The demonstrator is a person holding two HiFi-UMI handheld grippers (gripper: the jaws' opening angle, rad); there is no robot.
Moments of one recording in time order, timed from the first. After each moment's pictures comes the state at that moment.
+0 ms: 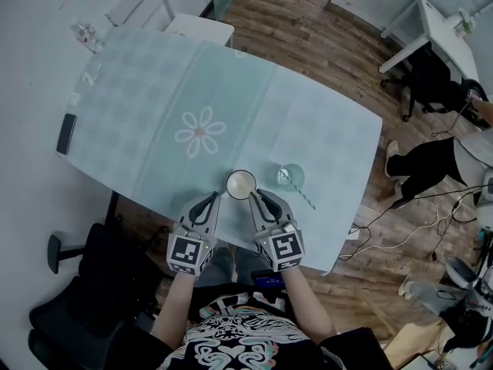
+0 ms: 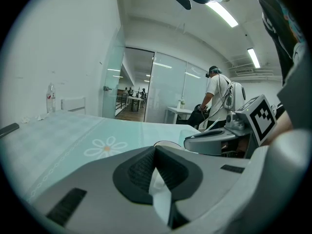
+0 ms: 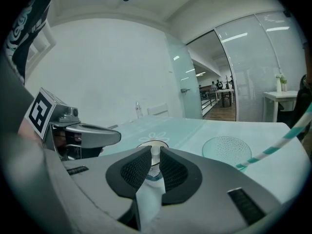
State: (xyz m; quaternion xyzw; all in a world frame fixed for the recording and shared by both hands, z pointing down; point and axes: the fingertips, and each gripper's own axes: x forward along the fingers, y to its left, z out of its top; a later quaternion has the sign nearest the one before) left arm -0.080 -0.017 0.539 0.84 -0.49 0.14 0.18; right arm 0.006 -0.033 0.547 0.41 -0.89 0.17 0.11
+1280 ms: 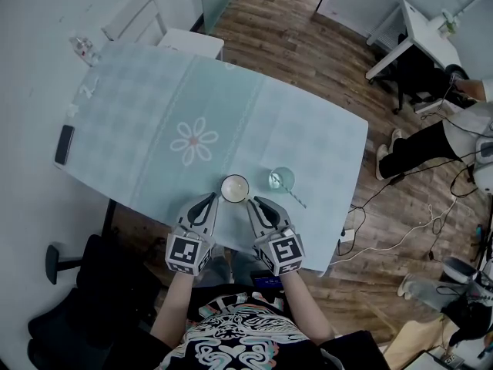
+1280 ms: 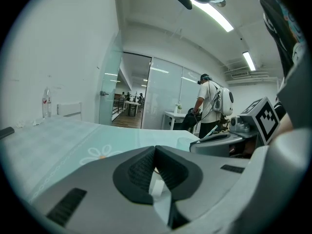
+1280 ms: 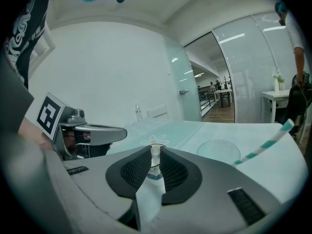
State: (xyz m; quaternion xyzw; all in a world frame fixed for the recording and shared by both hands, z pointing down) left arm -0.071 -0.027 0.519 0.85 -0.48 0.12 0.16; right arm 0.018 -0.024 0.530 0.42 -0.88 0.18 0.10
